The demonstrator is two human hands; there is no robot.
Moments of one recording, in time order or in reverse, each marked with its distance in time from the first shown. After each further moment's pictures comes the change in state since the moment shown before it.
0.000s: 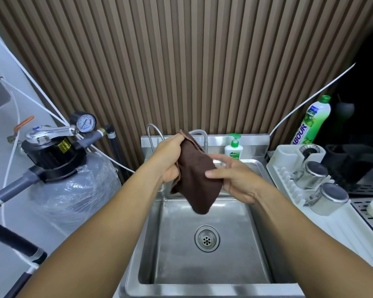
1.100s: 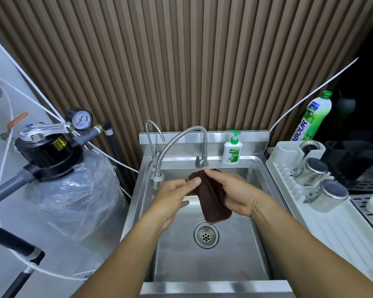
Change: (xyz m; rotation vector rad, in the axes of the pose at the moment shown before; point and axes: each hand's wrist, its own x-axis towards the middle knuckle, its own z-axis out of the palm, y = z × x) left_hand -0.037 -0.095 -0.035 0.254 -0.132 -0.006; right_hand -0.004 0.029 0.008 -0.035 0.104 0.184
